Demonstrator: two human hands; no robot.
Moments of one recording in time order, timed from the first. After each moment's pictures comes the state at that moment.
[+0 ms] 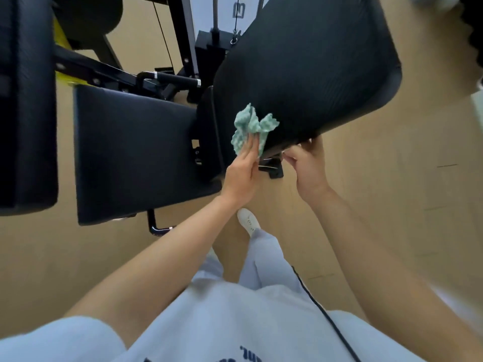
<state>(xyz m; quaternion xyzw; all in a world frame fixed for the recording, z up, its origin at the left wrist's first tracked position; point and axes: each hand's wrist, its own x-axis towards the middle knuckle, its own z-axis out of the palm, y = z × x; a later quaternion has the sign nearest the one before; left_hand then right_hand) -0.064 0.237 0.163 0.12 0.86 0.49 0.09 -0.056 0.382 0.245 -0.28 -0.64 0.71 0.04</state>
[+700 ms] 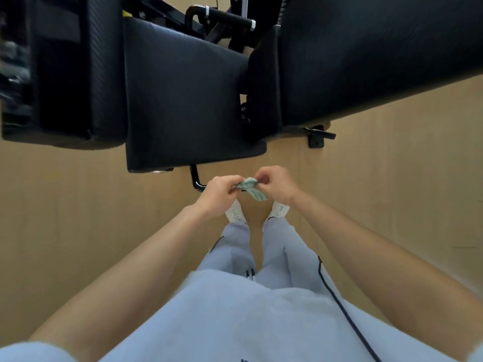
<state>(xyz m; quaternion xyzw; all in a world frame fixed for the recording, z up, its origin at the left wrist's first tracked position) 0.027 0.039 0.105 0.04 0.86 0.38 0.34 0.008 0.241 0.087 -0.03 -0.86 0.36 -0.35</state>
